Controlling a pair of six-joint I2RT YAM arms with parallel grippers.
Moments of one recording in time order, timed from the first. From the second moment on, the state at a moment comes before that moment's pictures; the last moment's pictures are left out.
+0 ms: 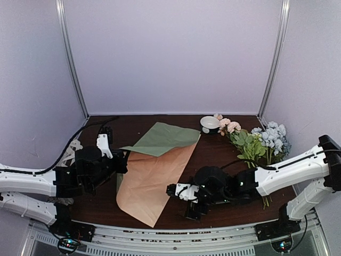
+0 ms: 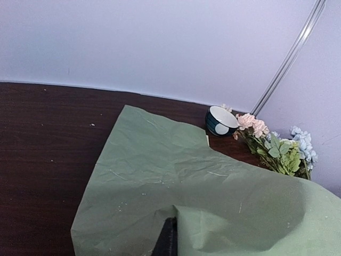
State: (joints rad) left arm -1.07 1.01 0.50 0.27 -0.62 -0.56; right arm 1.28 1.47 0.78 -0.08 0.06 -0.22
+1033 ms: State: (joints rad) left arm -1.07 0.76 0.44 0.15 -0.54 -0.47; right arm 0.76 1.73 1.13 0.19 -0.10 -0.62
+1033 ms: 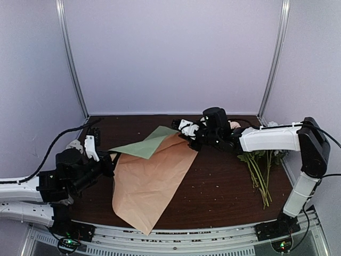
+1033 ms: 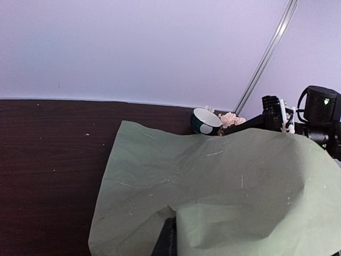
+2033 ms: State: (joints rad) left arm -1.10 0.67 0.43 0.32 -0.13 -0.28; right arm 1.16 1.26 1.55 -0.46 0.43 -0.75
